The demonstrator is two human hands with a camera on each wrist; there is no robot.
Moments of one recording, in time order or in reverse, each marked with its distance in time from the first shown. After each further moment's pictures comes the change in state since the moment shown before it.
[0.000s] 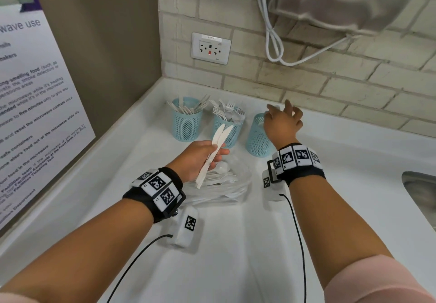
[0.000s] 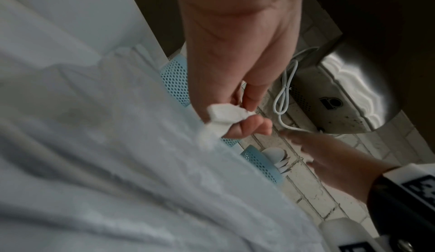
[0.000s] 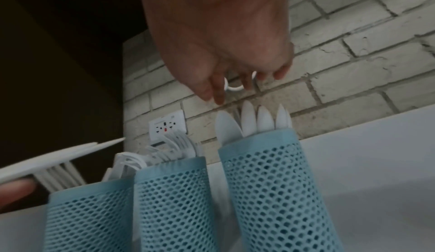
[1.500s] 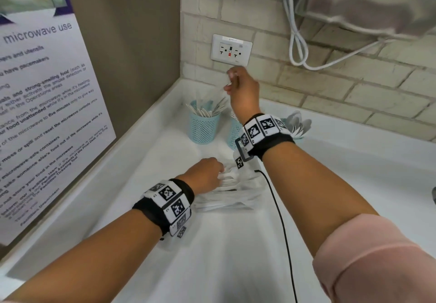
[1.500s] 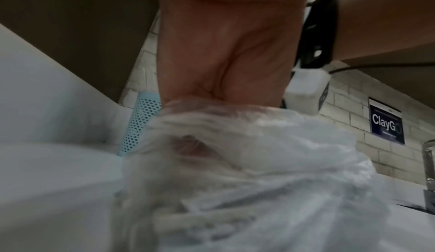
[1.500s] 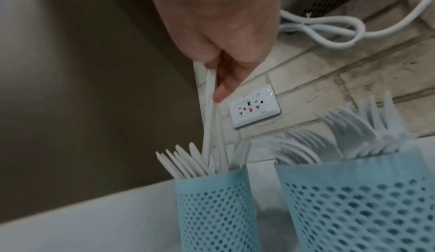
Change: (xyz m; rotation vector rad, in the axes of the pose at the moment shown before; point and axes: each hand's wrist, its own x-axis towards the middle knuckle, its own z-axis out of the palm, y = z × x) left_hand 0.002 -0.020 -0.033 1.476 -0.041 0.123; right_hand 0.013 -0.145 0.022 0.792 0.006 -0.315
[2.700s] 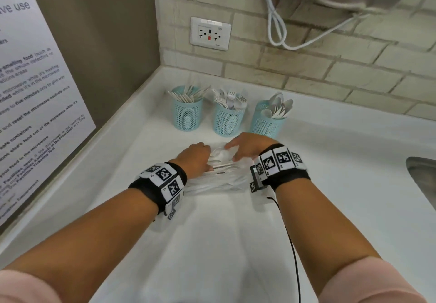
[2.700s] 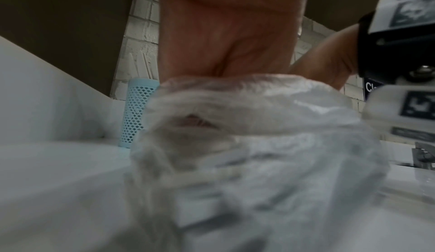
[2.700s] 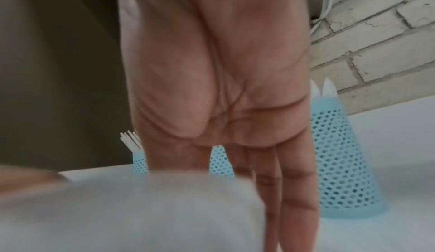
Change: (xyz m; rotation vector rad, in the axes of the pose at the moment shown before) left_hand 0.008 0.008 0.008 0.178 0.000 0.007; right_hand -0.094 0.047 -0.072 -0.781 -1.042 0.423
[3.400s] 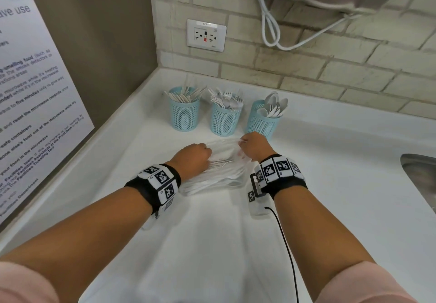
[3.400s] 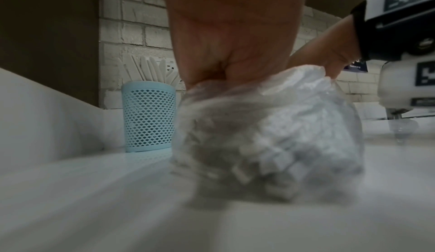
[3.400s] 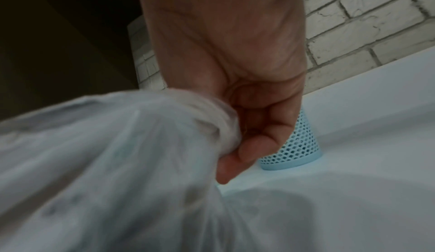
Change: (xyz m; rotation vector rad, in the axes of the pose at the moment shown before) left_hand -0.004 -0.002 0.003 0.170 0.108 0.154; right_hand 0.013 0.030 0.029 0.365 0.416 0.097
